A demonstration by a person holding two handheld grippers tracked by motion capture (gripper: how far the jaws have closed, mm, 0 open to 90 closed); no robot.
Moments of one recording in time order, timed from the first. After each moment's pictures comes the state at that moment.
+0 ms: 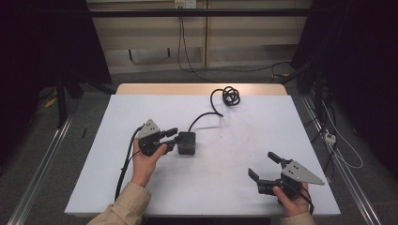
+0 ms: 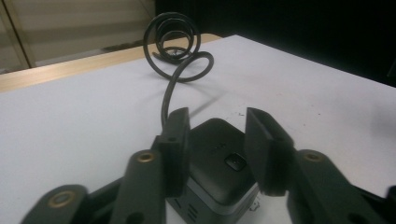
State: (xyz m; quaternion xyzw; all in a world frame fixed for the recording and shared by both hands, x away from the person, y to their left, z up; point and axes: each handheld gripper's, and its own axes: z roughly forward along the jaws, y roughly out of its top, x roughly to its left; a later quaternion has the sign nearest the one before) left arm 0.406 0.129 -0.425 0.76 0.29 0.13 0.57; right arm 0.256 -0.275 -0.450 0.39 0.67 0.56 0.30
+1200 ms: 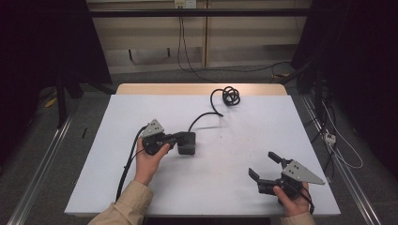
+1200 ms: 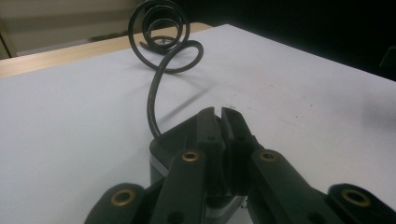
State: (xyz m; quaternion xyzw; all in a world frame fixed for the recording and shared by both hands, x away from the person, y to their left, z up) left arm 0.410 0.120 -0.429 0.78 0.28 0.10 0.56; right arm 0.256 -0.276 -0.450 0.39 0.67 0.56 0.30
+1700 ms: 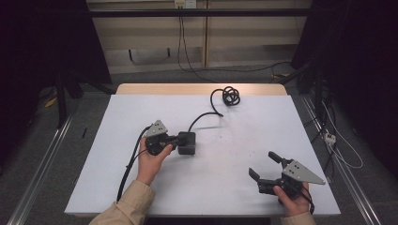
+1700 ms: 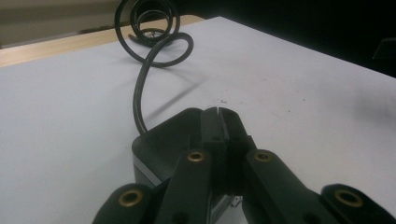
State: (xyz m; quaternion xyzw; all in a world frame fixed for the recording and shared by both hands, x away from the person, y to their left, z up) left arm 0.410 0.113 -0.430 0.78 0.27 0.09 0.55; right arm 0.256 -0.276 -0.450 0.39 0.67 0.56 0.30
